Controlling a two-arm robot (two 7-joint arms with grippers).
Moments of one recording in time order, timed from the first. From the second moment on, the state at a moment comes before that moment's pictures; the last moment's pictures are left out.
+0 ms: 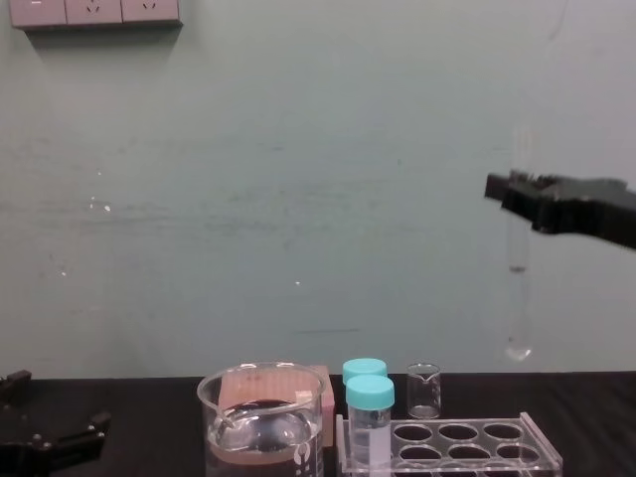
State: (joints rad) left arm -0.20 0.60 0.45 -1.41 -0.25 -0.12 0.03; right arm 0.38 0.36 -0.26 -1.41 0.42 -0.11 0.43
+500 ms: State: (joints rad) left arm -0.20 0.60 0.45 -1.41 -0.25 -0.12 0.03; right arm 0.39 0.38 -0.24 -1.45 0.42 -0.08 0.41
